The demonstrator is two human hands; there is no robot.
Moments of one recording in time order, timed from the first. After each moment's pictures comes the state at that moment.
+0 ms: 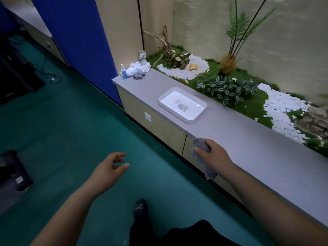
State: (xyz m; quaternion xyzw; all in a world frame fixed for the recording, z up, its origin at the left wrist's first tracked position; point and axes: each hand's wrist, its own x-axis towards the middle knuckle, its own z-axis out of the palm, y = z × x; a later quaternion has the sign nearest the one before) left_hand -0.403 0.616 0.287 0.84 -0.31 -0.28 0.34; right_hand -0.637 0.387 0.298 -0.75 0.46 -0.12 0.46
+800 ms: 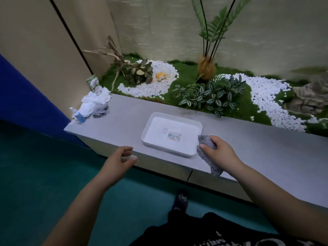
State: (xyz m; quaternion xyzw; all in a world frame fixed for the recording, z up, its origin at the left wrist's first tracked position) left_hand -0.132 0.267 0.270 0.77 -0.44 -0.38 0.27; right_hand -0.435 0.162 0.266 -0.64 0.62 -0.19 0.42
